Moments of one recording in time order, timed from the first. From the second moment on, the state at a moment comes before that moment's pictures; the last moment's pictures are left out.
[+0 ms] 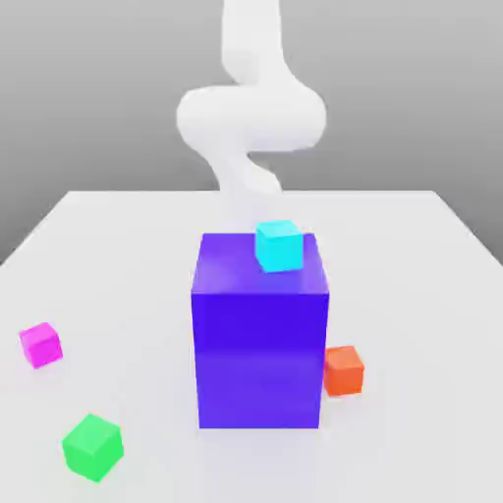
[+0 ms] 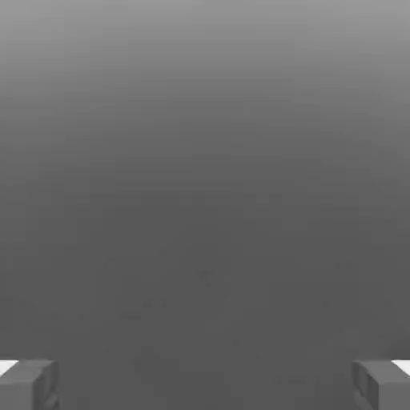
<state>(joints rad) -0.05 -0.71 -0.04 -2.34 -0.02 2.35 0.80</state>
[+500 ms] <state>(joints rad) -0.32 -0.17 -0.37 -2.57 -0.05 2.66 0.73</state>
